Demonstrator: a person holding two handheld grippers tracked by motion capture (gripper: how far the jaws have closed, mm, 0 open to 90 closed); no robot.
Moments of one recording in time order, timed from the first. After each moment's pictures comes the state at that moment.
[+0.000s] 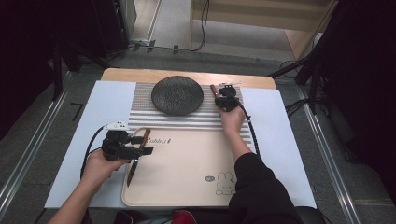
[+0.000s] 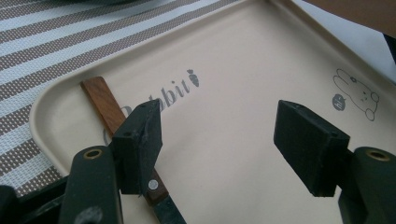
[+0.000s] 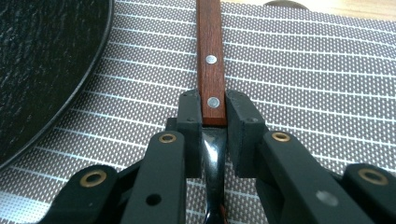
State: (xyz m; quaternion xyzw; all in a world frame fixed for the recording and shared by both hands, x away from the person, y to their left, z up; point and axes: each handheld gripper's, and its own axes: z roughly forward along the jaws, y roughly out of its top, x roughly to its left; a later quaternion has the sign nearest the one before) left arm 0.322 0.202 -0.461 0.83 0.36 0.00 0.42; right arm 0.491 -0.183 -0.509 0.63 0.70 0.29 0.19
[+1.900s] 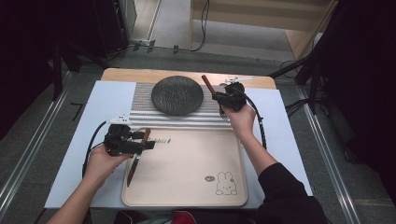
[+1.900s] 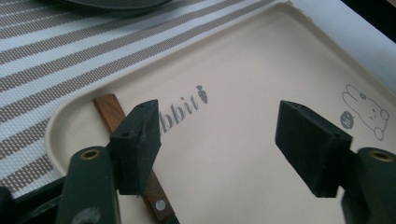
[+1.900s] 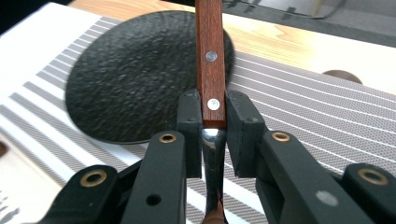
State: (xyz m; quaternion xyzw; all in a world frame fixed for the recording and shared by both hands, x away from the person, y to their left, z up) left arm 0.334 0.193 -0.449 0.82 0.38 0.01 0.42; right arm 0.440 -0.192 -0.440 0.51 0.74 0.41 0.15
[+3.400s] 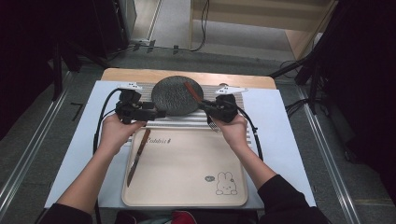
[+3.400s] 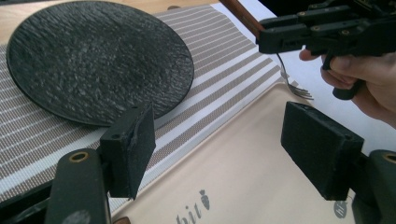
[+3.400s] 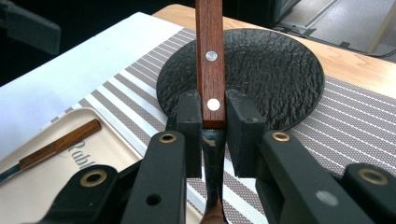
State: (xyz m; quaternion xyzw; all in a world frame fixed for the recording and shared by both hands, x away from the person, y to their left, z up) left arm 0.394 0.155 -0.391 0.81 0.38 0.03 0.45; right arm 0.395 -0.157 -0.434 0.41 0.76 0.48 0.13
